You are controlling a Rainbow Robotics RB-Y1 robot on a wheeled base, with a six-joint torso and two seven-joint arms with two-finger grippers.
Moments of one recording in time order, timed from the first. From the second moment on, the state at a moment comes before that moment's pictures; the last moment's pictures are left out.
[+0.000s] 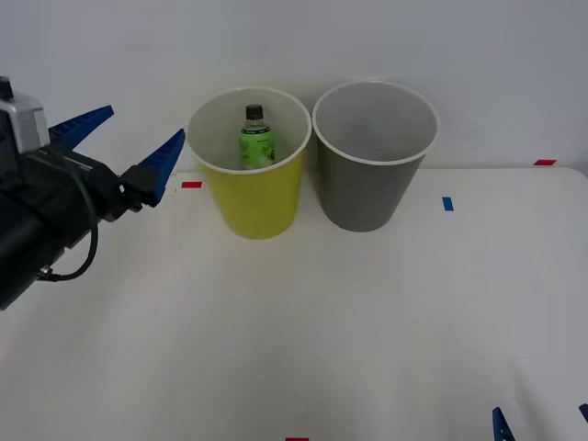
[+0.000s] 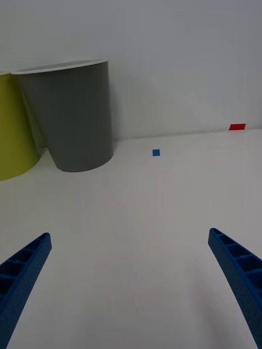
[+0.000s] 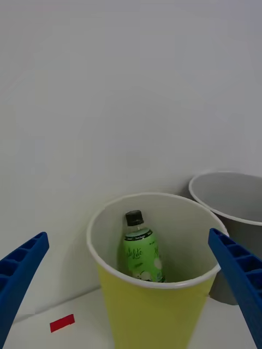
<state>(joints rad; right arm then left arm) 1.13 -0.41 0.19 -2.07 -0.13 -0.66 1.38 0.14 0.55 0.12 -2.38 0.94 0.50 -1.83</state>
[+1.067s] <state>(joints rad) 1.13 -0.41 0.19 -2.07 -0.13 -0.66 1.38 0.61 0.45 -0.09 -2.46 0.48 0.02 -1.74</state>
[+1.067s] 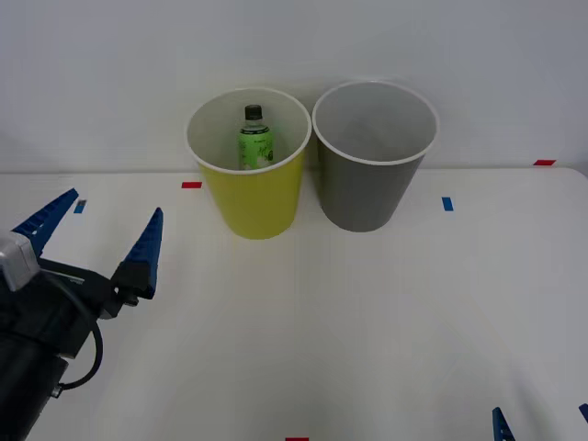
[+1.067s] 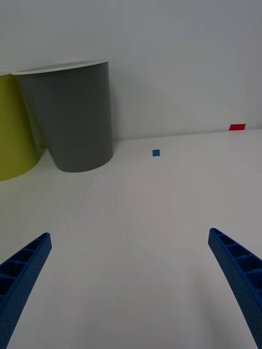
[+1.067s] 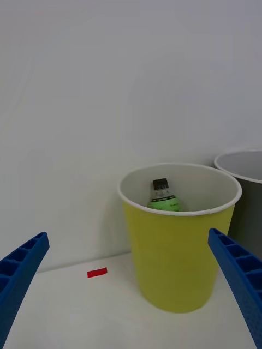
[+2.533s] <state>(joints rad) 1.13 -0.41 0.19 -2.07 -0.13 -0.66 1.38 1.10 0.47 -0.31 -2.21 0.39 -0.54 -1.76</state>
